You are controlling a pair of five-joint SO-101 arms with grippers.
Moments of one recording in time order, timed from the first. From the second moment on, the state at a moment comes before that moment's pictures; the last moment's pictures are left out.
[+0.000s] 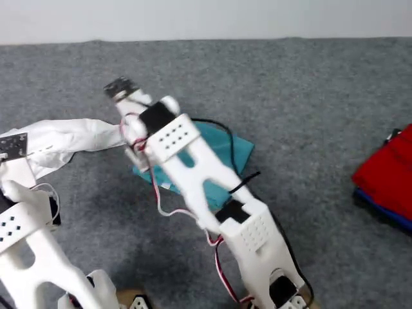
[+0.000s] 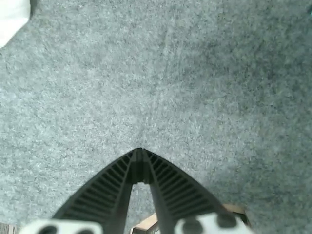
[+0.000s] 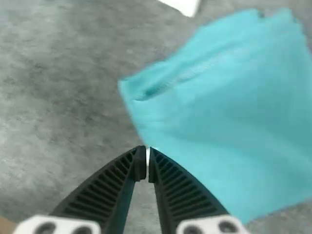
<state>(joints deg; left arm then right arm) -41.9 -36.9 34.8 96.6 -14.2 -43.3 40.3 -54.1 99.3 -2.9</state>
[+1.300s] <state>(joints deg) -41.9 -36.9 34.8 95.9 -14.2 -43.6 52.8 -78.0 100.5 -0.5</state>
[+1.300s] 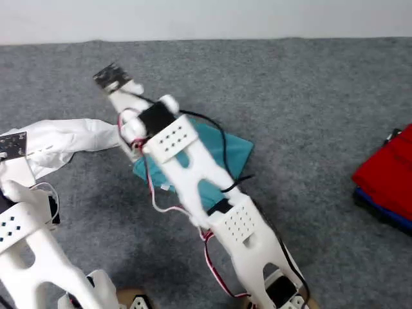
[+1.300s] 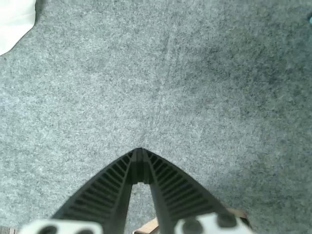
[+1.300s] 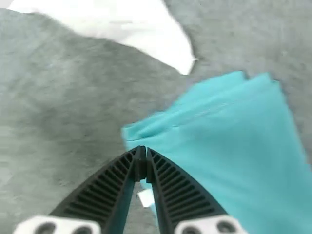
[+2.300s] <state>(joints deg) -41.9 -36.9 34.8 92.4 -14.2 -36.2 28.9 -10.3 100.5 -13.1</state>
